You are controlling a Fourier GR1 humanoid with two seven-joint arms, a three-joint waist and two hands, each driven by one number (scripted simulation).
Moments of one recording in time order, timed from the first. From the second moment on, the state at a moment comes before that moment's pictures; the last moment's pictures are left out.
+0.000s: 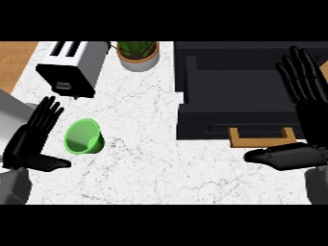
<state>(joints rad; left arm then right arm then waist) -0.22 0.30 0.24 -0.98 0.17 -0.46 -0.41 -0.23 -0.17 -0.07 -1.86 -0.08 0.14 0.08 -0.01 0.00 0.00</state>
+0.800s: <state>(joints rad) -0.45 0.35 0.25 -0.30 -0.02 -0.37 -0.82 -0.26 -0.19 -0.11 -1.88 -0.12 0.17 0.11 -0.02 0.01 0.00</state>
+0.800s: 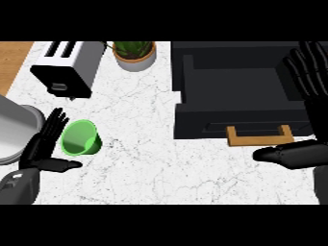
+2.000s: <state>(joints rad) -0.52 0.27 0.24 -0.17 -0.06 -0.35 -0.94 -0.29 -0.20 -0.11 -1.87 -0.13 0.18 0.13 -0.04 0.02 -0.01</state>
